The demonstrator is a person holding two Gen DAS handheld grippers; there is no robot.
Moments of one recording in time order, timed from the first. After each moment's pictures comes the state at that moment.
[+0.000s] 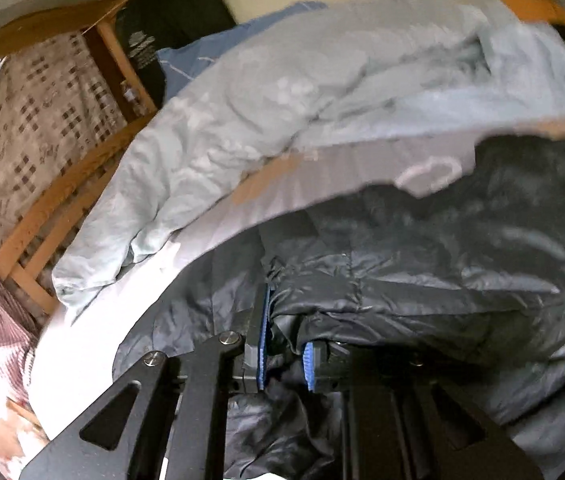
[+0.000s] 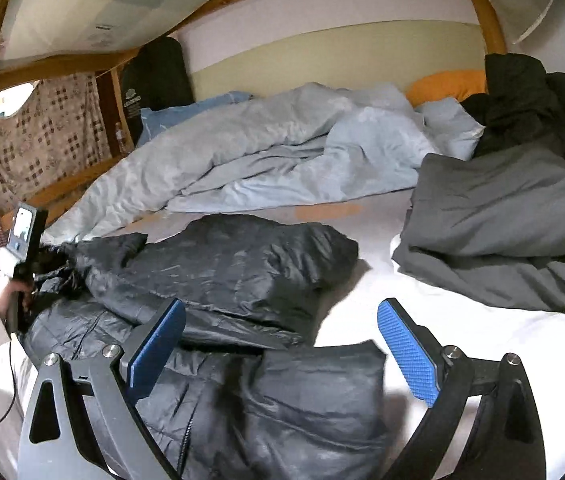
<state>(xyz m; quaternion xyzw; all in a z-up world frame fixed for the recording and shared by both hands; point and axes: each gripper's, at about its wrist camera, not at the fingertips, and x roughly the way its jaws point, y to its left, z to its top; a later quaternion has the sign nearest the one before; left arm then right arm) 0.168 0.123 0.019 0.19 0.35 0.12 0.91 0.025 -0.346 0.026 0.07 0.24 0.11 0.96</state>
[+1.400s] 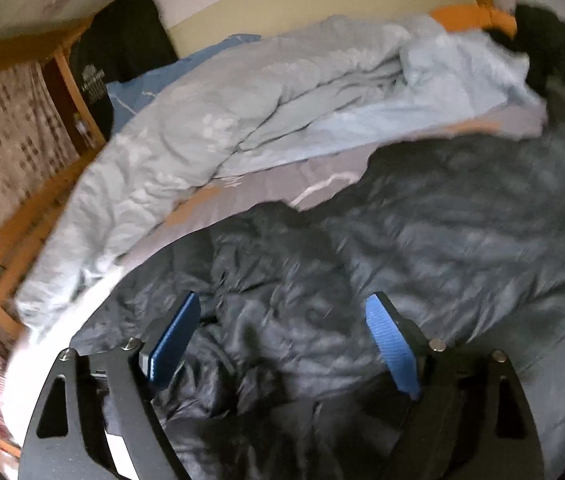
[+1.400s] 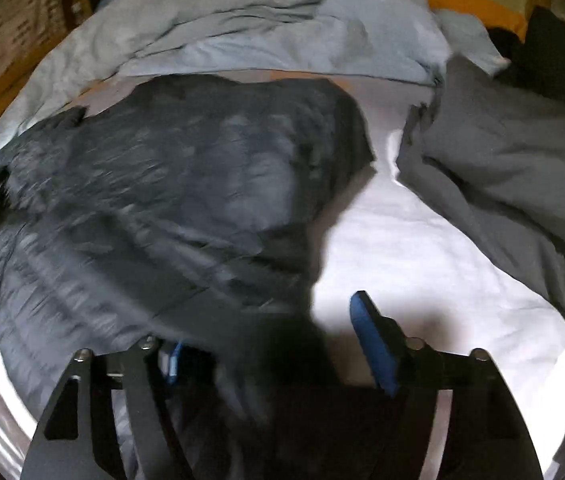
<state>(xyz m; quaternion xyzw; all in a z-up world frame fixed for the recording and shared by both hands) 0.113 0.055 0.020 0.19 0.32 0.02 0.93 0.103 -0.330 -0.016 -0.03 0.48 0.05 0.87</state>
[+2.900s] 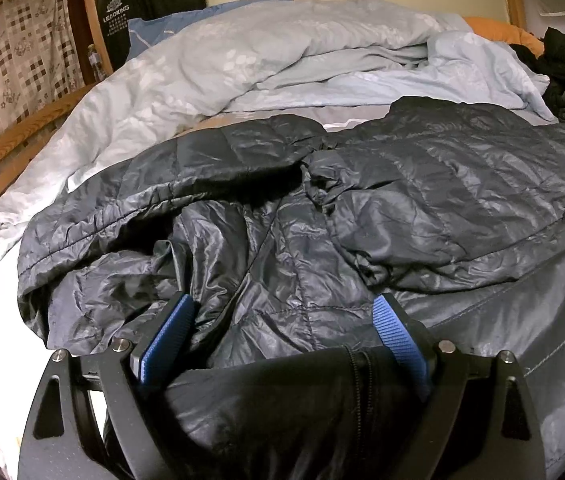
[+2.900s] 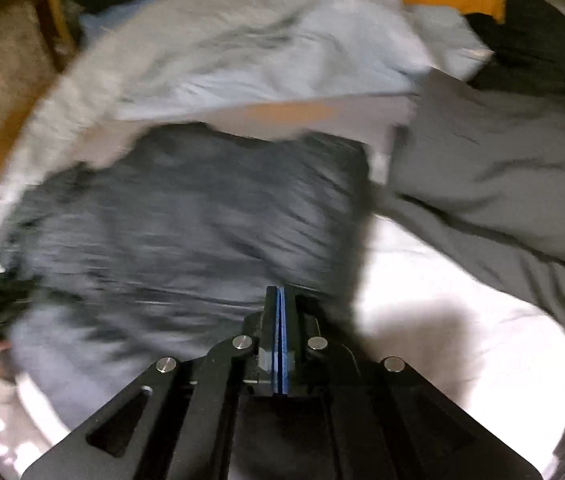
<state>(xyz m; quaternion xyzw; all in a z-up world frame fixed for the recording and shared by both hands) 0.088 0.108 -0.033 0.08 0.36 0.02 0.93 0.104 -0.334 0.038 0.04 0.47 0.09 0.88</state>
